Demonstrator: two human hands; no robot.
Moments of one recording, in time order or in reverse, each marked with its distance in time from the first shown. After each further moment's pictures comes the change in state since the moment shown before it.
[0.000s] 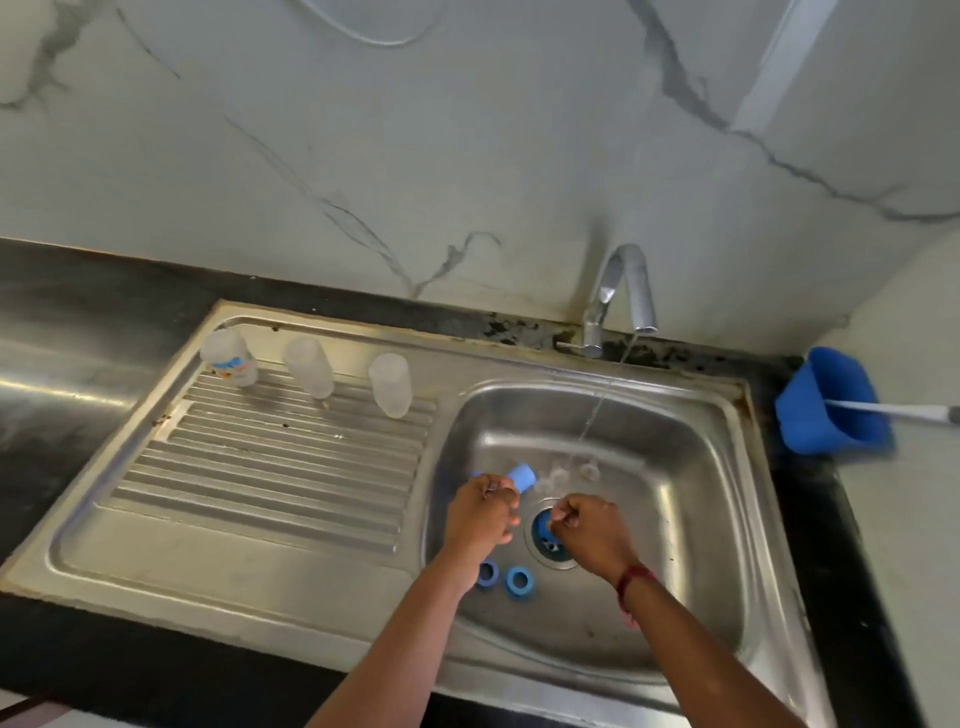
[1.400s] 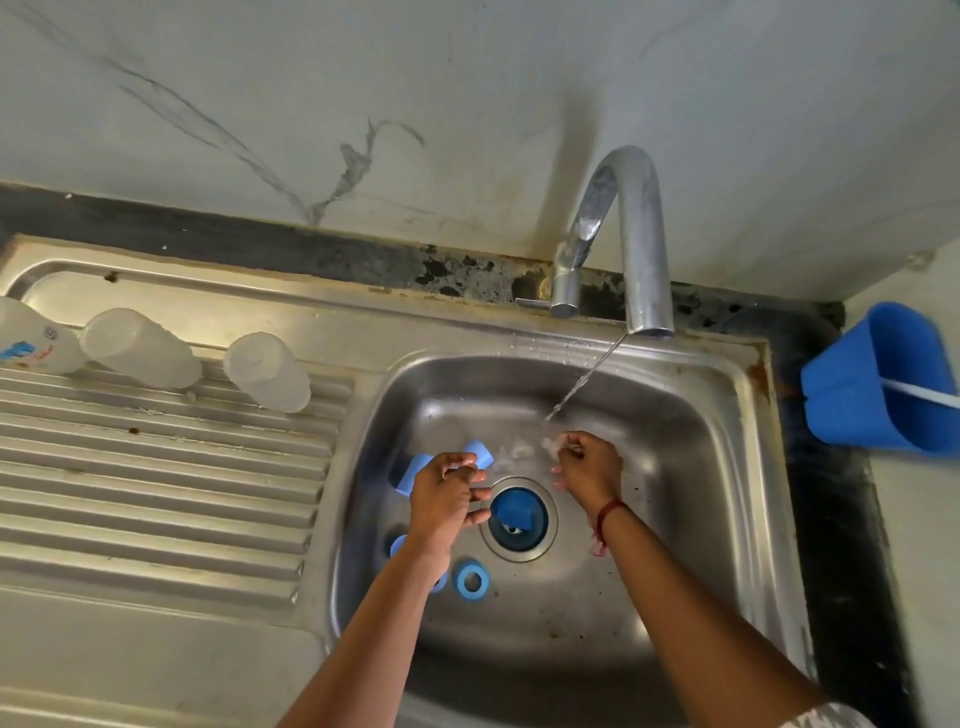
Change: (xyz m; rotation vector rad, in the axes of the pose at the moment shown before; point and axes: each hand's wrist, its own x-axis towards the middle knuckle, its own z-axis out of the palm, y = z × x) left_hand 0.104 -0.022 0.044 -0.189 0.099 -0.153; right_hand 0.128 0.077 0.012 0.505 0.173 0.424
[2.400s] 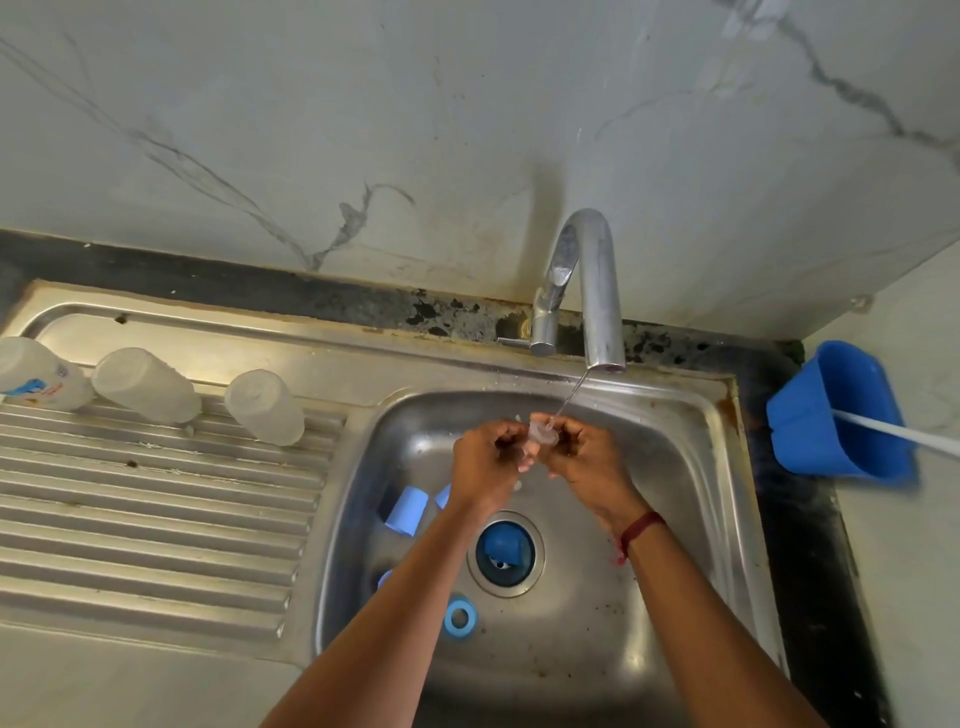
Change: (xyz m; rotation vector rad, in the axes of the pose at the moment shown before) left_hand 0.015 0.041 0.064 0.473 -0.133 0.584; right_hand -0.037 -0.086 -0.049 0.262 -0.345 -0.307
